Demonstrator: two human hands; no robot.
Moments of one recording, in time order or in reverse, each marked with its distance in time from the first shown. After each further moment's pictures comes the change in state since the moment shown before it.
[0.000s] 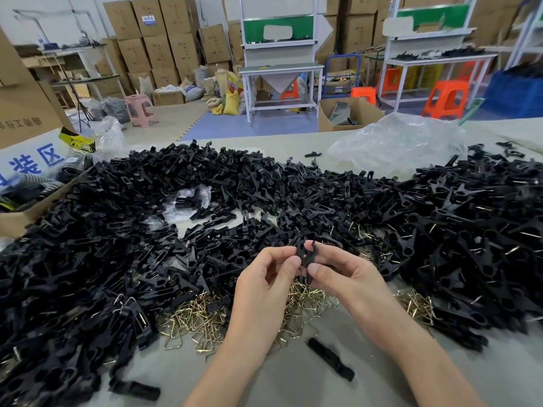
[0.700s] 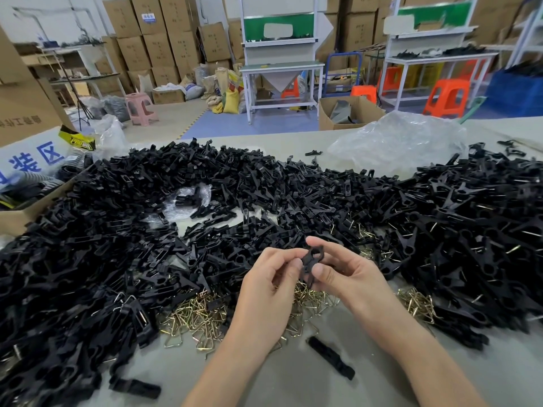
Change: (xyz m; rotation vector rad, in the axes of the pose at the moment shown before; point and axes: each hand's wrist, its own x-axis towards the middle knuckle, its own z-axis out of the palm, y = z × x) left_hand -0.001 0.000 -0.002 0.162 -0.086 0.155; right_hand -0.001 0.000 -0.002 0.019 -0.047 -0.012
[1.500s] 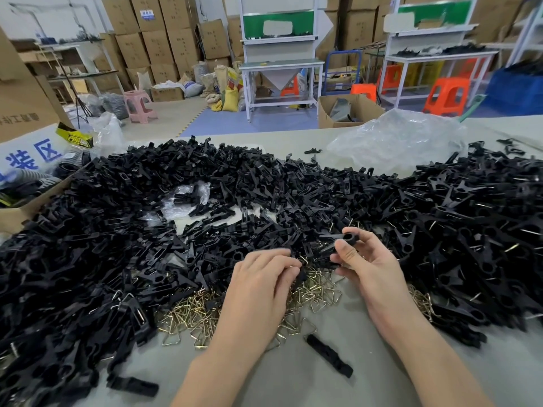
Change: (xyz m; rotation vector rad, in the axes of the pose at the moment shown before) left_hand 0.000 -0.015 -0.010 0.608 -0.006 0.200; right_hand 0.010 0.007 -0.021 0.042 0.347 -0.063
